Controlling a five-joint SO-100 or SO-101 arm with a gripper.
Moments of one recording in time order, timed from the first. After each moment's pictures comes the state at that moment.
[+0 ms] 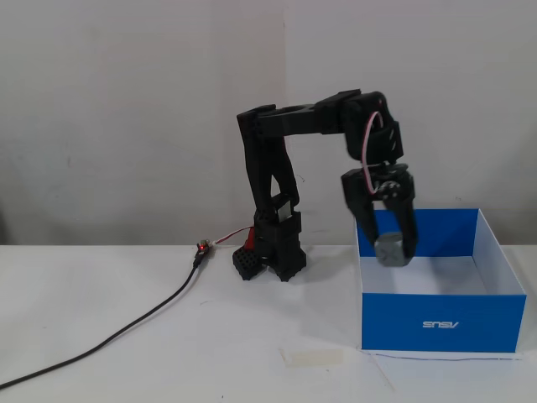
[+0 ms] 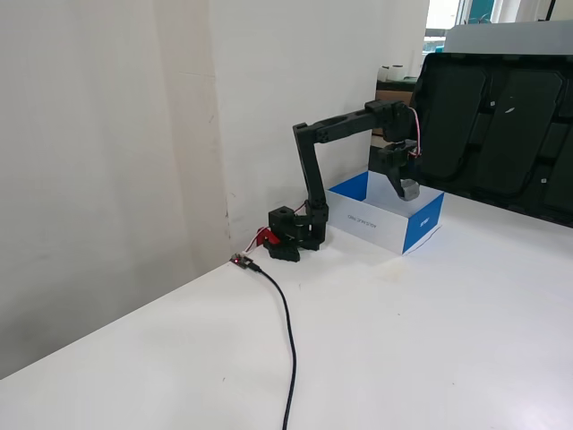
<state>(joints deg) -58.3 94.7 81.4 94.0 1.0</state>
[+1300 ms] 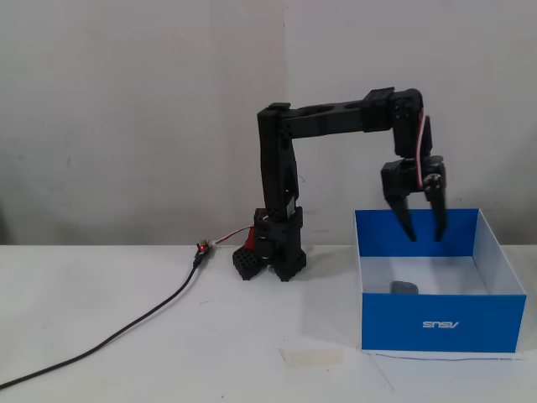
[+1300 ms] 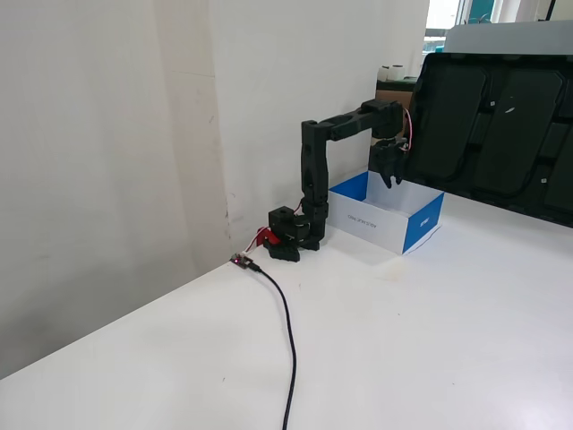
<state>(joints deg) -72.6 85.6 75.4 94.0 6.1</state>
